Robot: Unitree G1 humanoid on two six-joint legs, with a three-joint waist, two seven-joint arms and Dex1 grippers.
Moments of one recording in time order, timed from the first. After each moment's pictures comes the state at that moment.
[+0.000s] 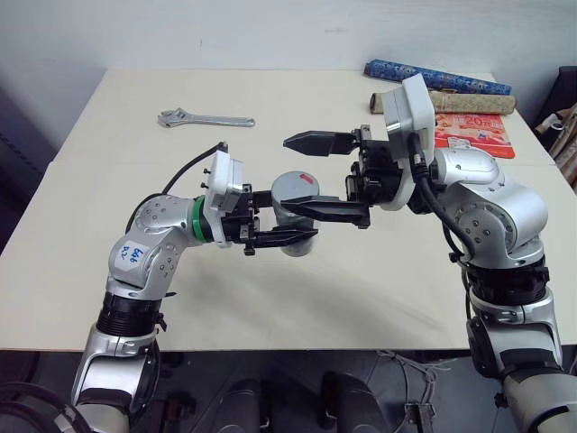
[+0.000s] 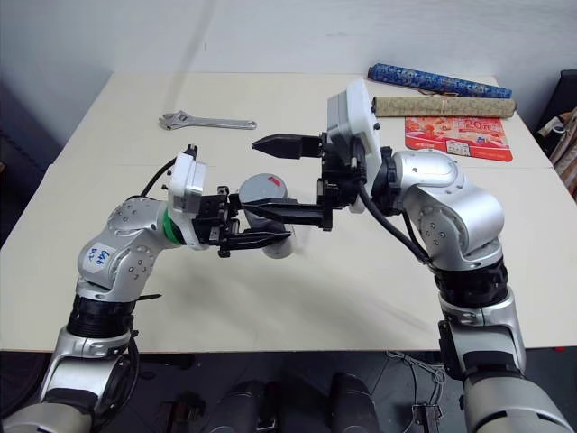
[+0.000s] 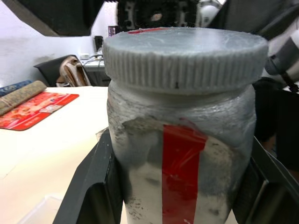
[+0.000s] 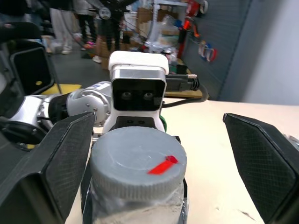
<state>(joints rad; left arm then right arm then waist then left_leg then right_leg) -0.63 0.46 -0.04 -0.14 -0.58 0.44 -1.08 -0.86 -0.51 0.06 -0.23 0.71 0.63 1.02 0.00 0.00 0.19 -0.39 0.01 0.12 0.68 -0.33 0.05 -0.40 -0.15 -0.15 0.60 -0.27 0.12</state>
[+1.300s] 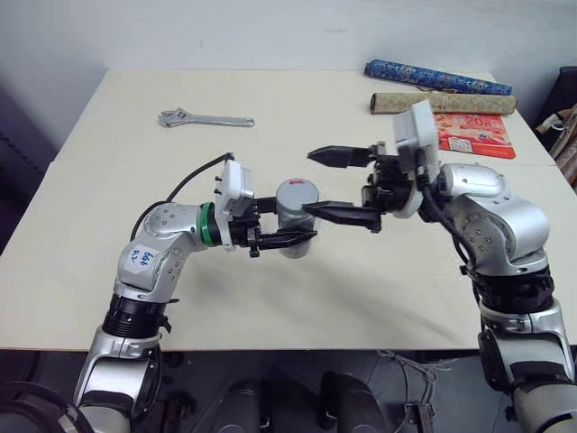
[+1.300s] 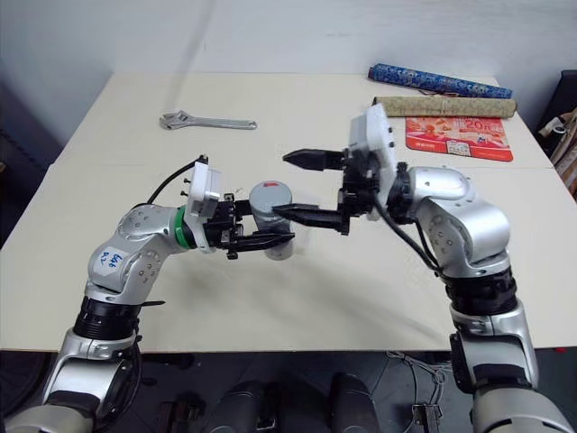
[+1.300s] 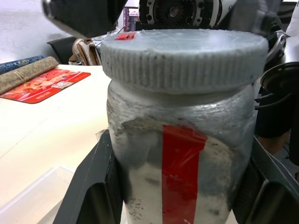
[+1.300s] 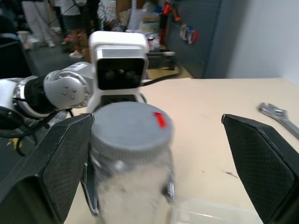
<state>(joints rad) -0.60 0.45 -0.07 -0.11 -0.52 0.44 -1.05 -0.76 -0.59 -0.01 -0.12 0.67 0.56 1.08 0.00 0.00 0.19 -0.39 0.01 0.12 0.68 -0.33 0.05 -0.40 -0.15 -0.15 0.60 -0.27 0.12</state>
